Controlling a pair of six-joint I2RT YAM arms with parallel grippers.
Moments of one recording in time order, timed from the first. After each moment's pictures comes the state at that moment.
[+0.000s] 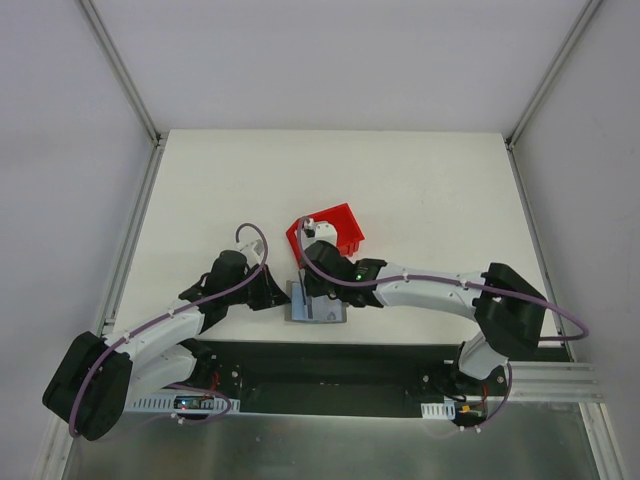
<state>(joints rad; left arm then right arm) -0.51 0.99 0.27 0.01 0.40 -0.79 1.15 1.61 1.04 -0.24 0.30 0.74</state>
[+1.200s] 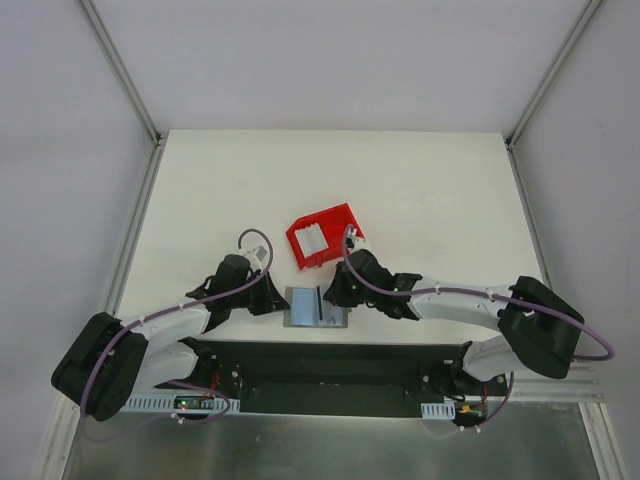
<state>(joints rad) -0.51 1.11 0.22 0.10 0.39 -0.79 1.04 1.42 0.70 -0.06 0.11 0.90</state>
